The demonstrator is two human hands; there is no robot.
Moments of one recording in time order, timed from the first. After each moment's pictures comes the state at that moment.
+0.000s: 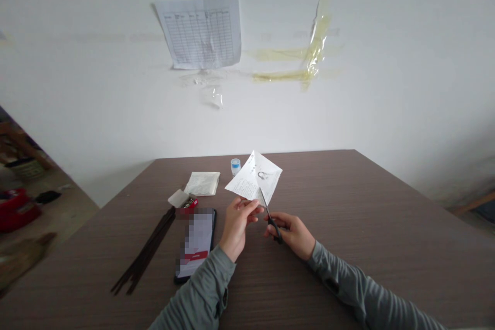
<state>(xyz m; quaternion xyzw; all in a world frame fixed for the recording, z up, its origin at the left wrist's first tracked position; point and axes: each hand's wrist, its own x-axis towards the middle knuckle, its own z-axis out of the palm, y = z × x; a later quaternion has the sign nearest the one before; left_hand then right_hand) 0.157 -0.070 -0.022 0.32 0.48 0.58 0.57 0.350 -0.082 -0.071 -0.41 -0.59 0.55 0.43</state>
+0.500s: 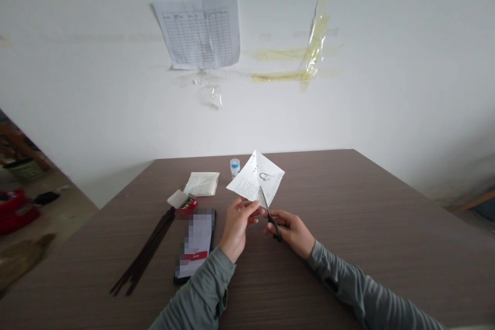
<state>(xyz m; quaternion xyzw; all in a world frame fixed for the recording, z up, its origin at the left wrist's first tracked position) 0.160 -0.073 -0.021 0.33 0.48 0.57 0.58 0.351 -0.081 -0.071 -0.43 -0.58 0.54 0.43</state>
